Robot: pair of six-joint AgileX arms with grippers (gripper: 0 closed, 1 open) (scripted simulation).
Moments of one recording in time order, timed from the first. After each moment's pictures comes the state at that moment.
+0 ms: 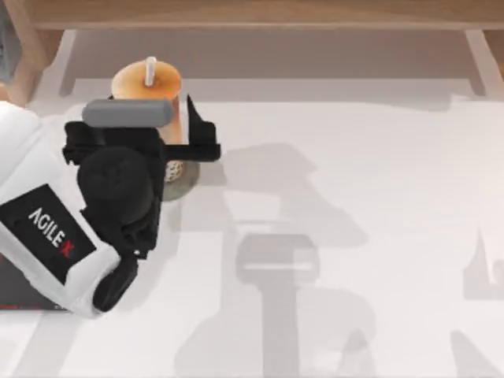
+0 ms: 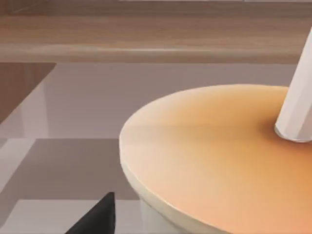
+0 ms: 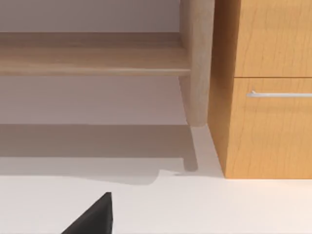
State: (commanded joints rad) left arm -0.51 2.06 0.63 1.42 -0.46 0.00; right arm 0.00 0.00 0.00 0.00 0.00 0.00
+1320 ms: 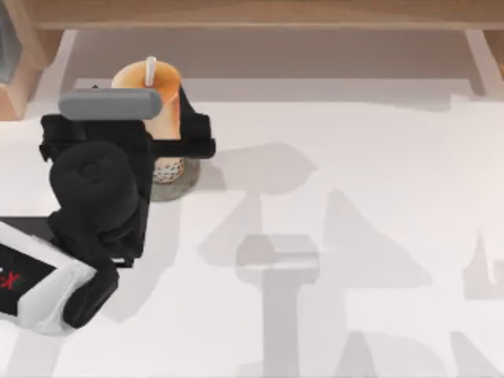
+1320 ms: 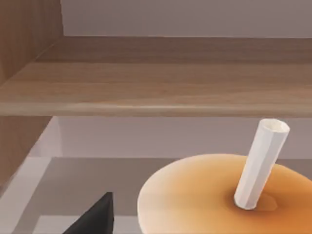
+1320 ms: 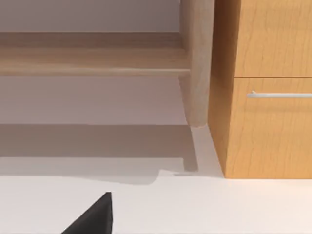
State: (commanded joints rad) left arm -0.56 1.75 0.51 1.23 -0.52 0.00; right arm 0.00 0.00 0.00 0.00 0.00 0.00
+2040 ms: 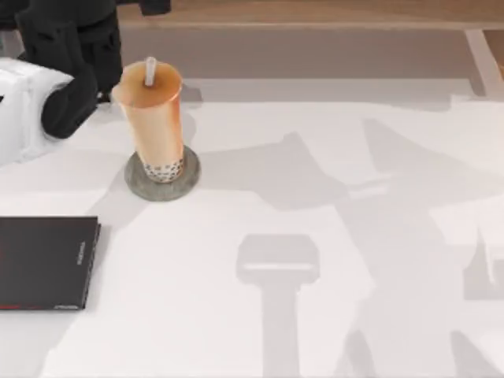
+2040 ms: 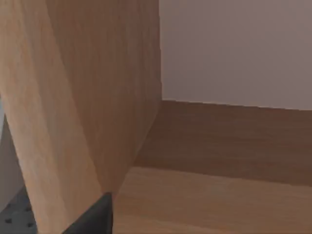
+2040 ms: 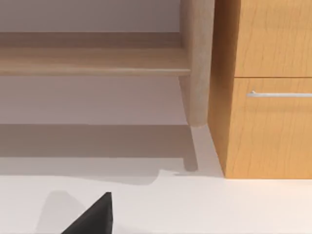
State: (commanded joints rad) left arm -0.40 1.66 1.07 0.48 -0.60 -0.02; right arm 0.00 0.00 0.00 0.00 0.00 0.00
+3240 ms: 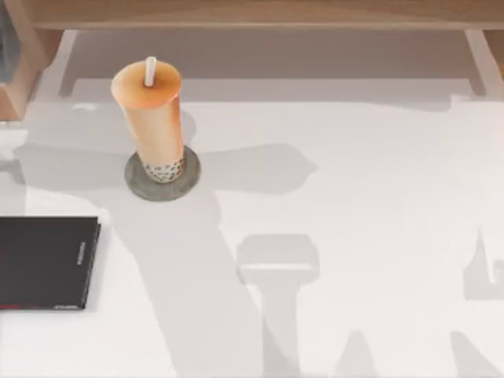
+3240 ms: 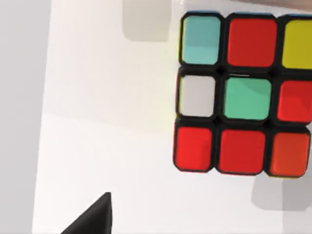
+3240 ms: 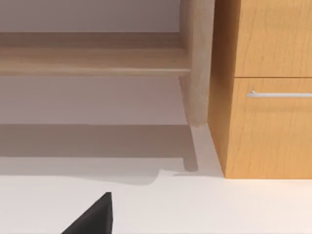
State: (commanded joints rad) left arm 0.33 2.33 2.25 -1.27 -0.02 0.22; right arm 0.00 0.00 0.00 0.00 0.00 0.00
